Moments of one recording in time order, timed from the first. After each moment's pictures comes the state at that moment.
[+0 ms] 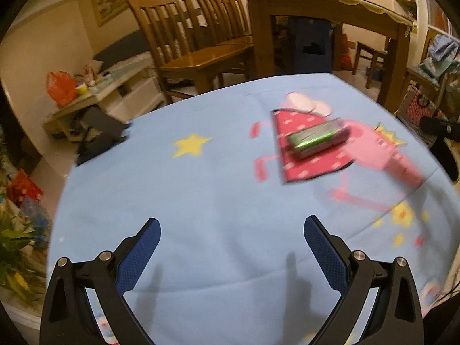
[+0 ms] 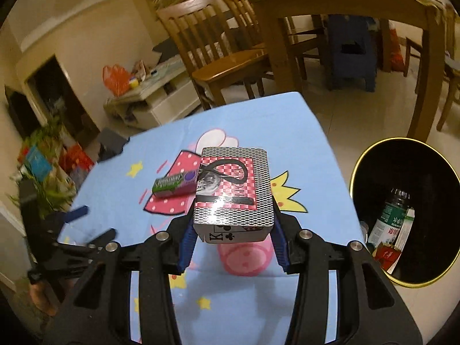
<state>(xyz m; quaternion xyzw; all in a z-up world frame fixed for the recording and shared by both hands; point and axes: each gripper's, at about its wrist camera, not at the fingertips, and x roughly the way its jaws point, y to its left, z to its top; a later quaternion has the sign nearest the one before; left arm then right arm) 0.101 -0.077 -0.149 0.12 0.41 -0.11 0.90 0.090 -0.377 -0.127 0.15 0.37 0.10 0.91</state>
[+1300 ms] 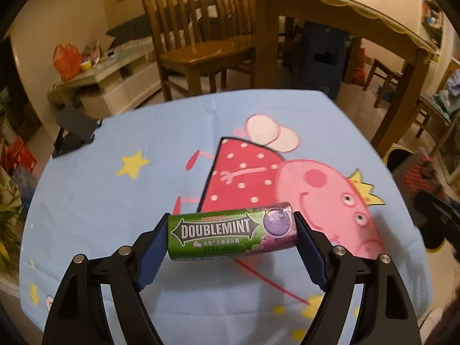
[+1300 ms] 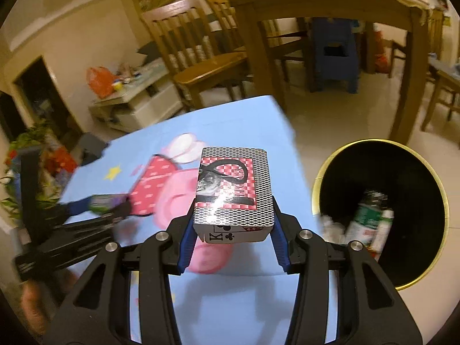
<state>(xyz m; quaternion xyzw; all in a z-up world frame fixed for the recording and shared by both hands) 0.121 -0.161 -0.132 0.06 0.43 -0.08 0.90 0.090 -0.398 -0.126 0.13 0.37 0.04 0.92</state>
